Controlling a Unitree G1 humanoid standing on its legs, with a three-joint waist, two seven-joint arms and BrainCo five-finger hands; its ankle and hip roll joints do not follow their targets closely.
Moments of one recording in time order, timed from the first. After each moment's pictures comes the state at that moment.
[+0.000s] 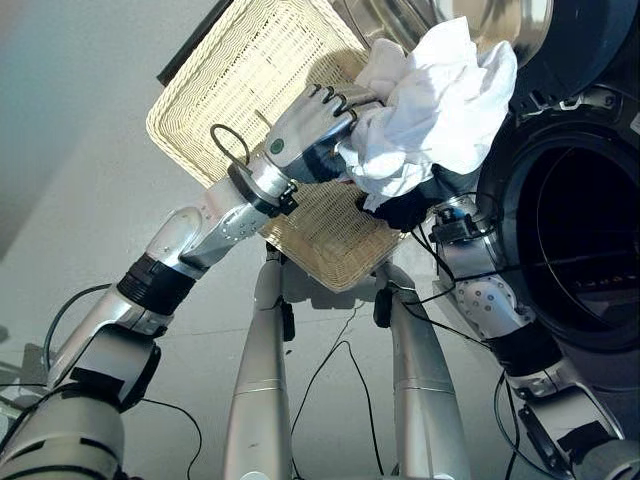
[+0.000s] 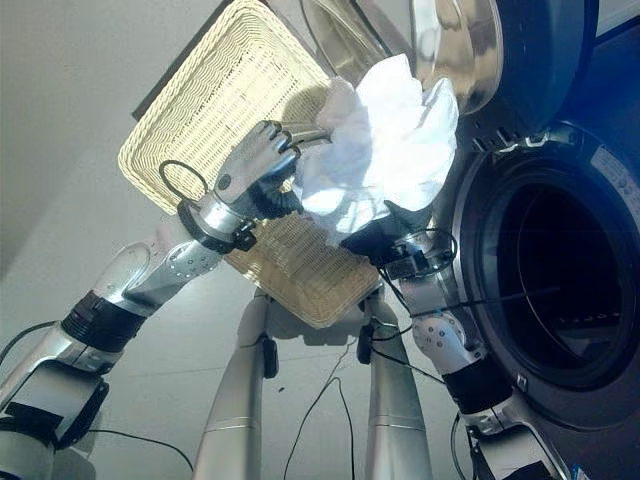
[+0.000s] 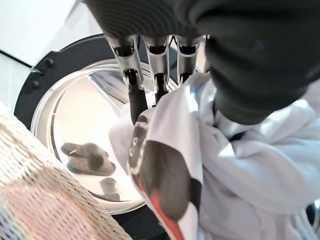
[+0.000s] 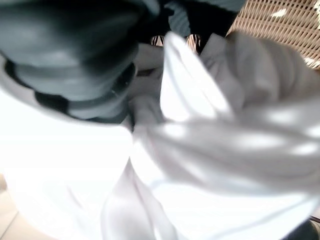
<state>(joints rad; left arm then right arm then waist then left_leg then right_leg) -0.94 0.67 -0.47 0.06 0.65 -0.40 0.32 -0.59 -0.41 0.27 -0.06 1.18 -0.27 0.15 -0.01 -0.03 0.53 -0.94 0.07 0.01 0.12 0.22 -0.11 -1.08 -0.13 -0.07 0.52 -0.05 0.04</state>
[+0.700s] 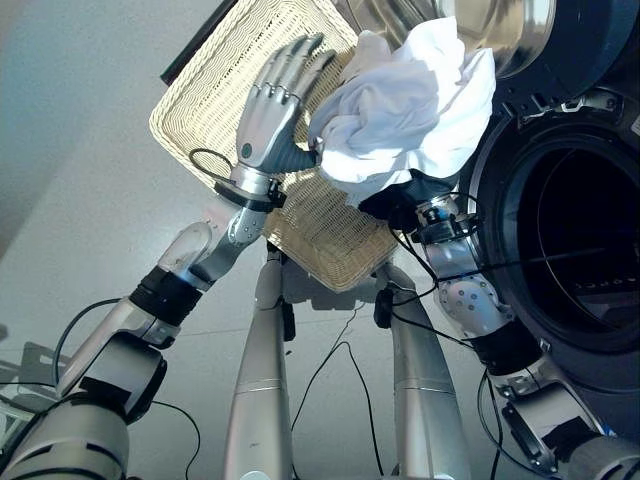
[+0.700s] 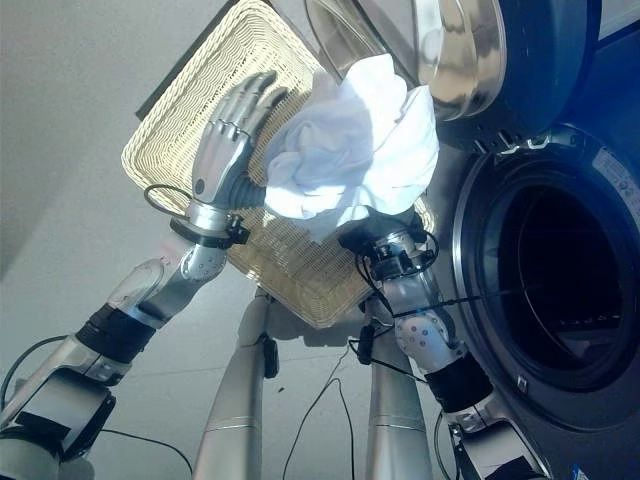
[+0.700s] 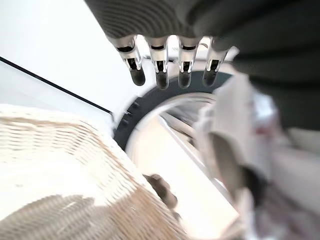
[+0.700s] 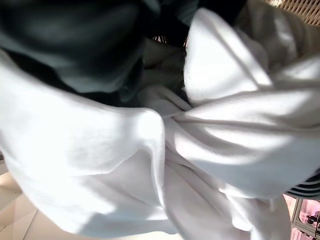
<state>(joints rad) -0.84 0.60 -0.44 0.17 0.60 -0.14 0.69 -0.63 -0.32 0.31 -0.05 1.21 -0.28 0.19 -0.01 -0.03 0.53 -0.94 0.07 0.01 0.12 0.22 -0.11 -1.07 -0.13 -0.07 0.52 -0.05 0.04</state>
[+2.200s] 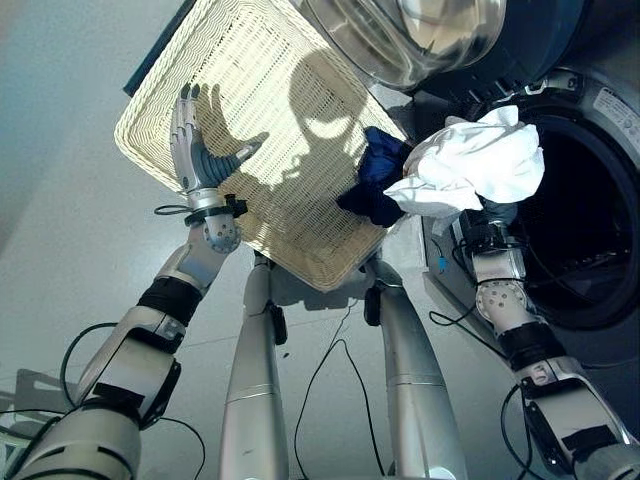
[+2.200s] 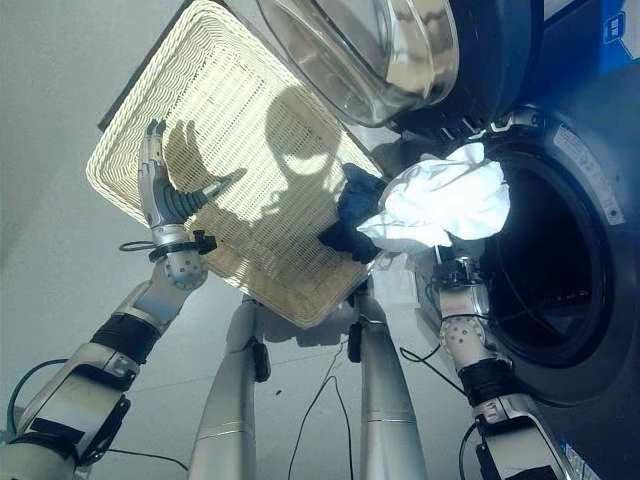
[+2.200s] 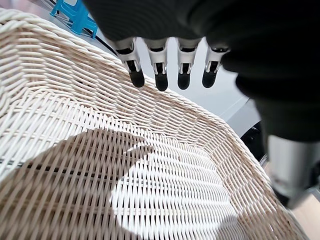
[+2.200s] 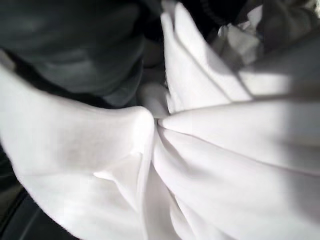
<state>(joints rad) -0.84 0.56 -0.37 0.64 0.20 -0.21 0.90 -0.57 -0.43 0.13 0.48 1.29 -0.37 0.07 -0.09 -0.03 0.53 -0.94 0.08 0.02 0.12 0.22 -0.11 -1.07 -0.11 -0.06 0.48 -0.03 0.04</state>
